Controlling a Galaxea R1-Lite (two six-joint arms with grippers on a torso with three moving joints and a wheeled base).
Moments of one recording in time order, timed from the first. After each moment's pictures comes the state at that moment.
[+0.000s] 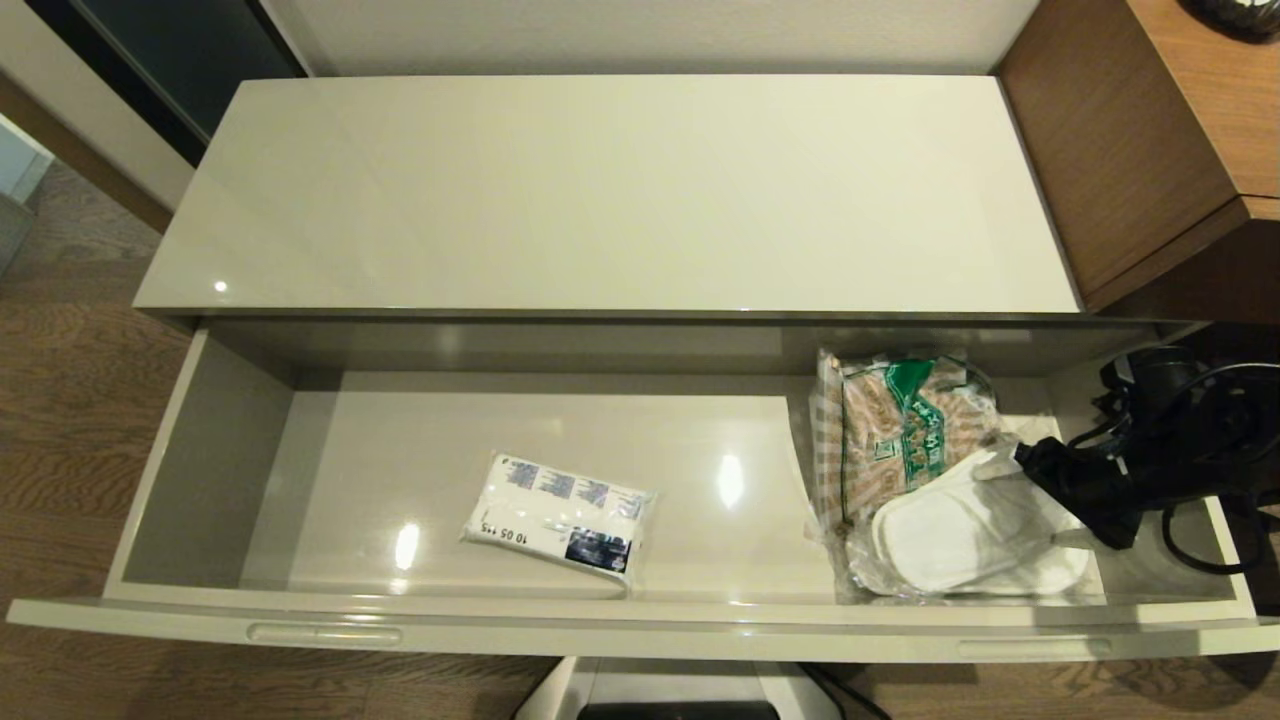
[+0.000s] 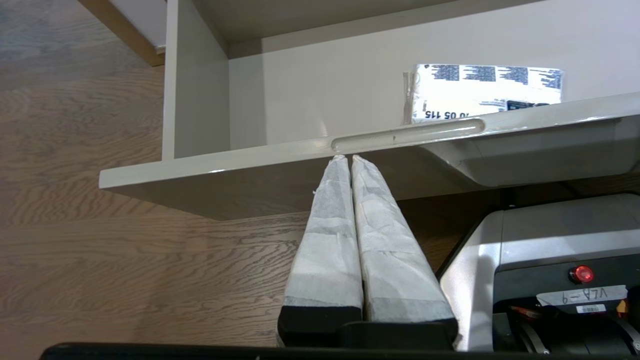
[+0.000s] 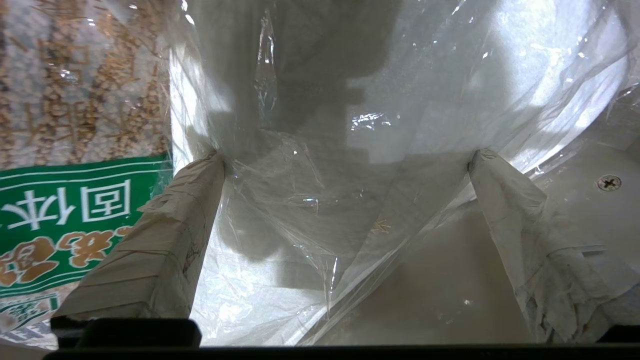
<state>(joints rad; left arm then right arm) 0.00 0.00 0.00 -0.05 -0.02 0.21 -0.22 2.04 -1.09 0.12 0.25 0.58</state>
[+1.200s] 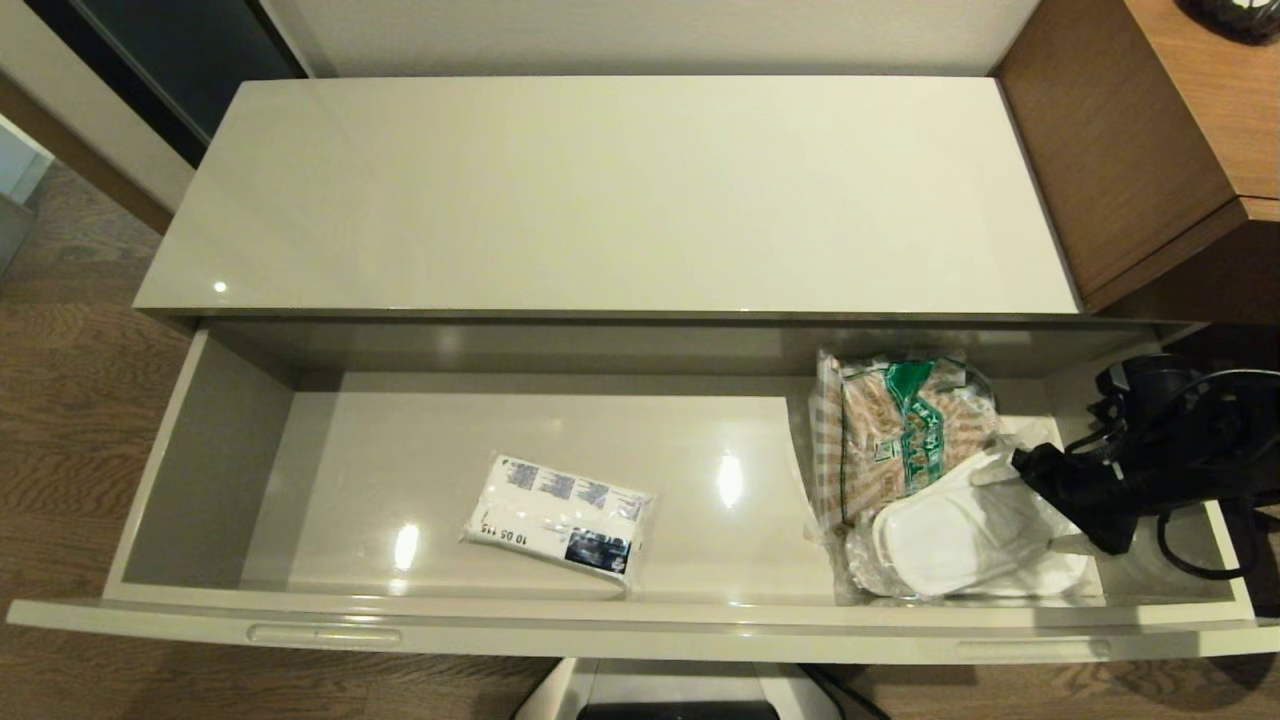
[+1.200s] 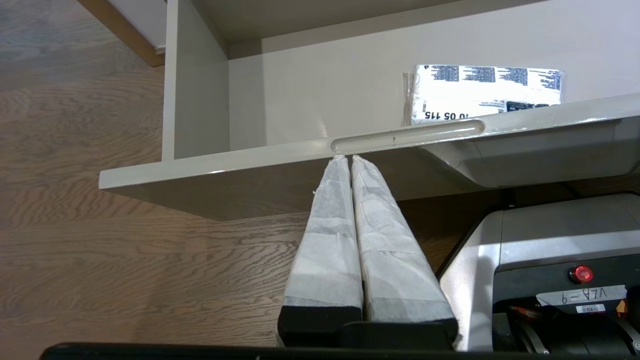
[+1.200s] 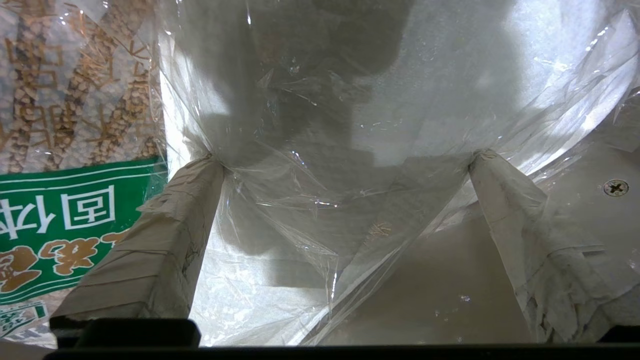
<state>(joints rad) 0.00 0.00 0.00 -0.05 -0.02 0.21 -0.22 2.07 -1.09 0.12 0.26 0.58</state>
